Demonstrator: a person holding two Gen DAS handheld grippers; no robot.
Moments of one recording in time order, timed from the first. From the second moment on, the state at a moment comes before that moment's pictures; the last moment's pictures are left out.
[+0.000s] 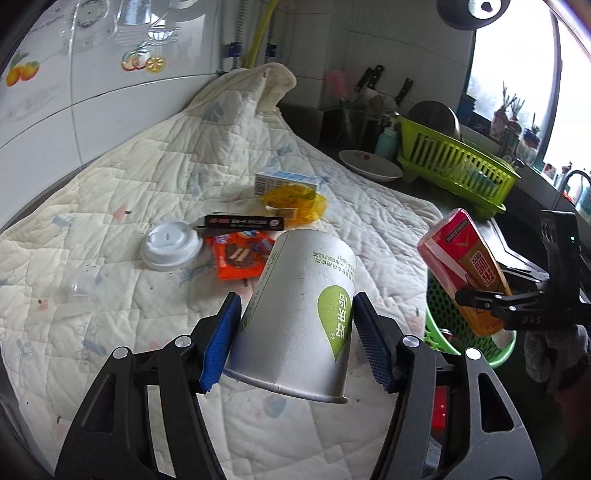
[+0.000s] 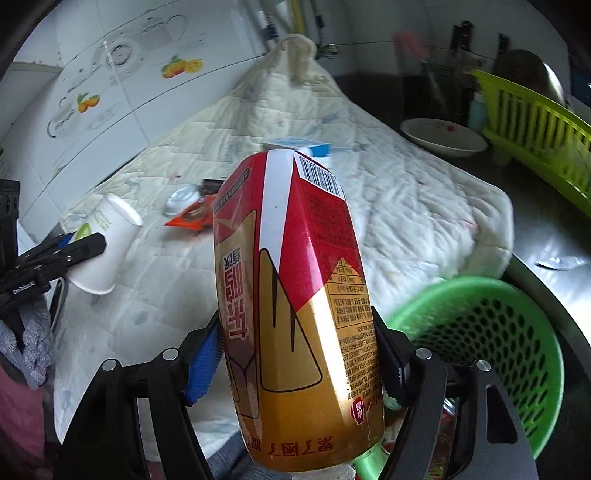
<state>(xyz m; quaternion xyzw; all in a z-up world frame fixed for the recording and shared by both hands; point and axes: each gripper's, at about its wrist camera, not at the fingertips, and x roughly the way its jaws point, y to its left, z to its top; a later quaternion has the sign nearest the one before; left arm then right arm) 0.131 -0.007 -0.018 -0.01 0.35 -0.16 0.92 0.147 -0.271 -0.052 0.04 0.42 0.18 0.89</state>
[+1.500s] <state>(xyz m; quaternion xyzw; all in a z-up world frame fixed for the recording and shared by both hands) 0.151 -0.260 -0.066 0.09 0.41 -0.32 0.85 0.043 -0.445 -0.059 0.12 0.37 -0.01 0.92</state>
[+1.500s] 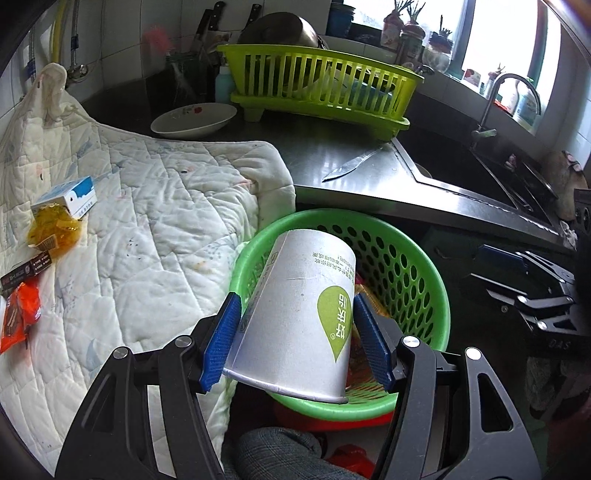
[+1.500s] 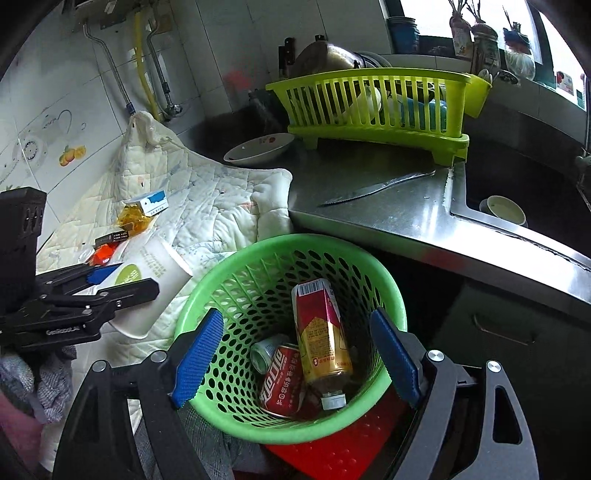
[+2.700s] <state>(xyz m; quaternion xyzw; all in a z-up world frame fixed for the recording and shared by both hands) 0.159 -0.093 -0.038 0.01 0.36 -0.17 0.92 0.081 -0.362 -0.043 0.11 0.36 0.09 0.92</state>
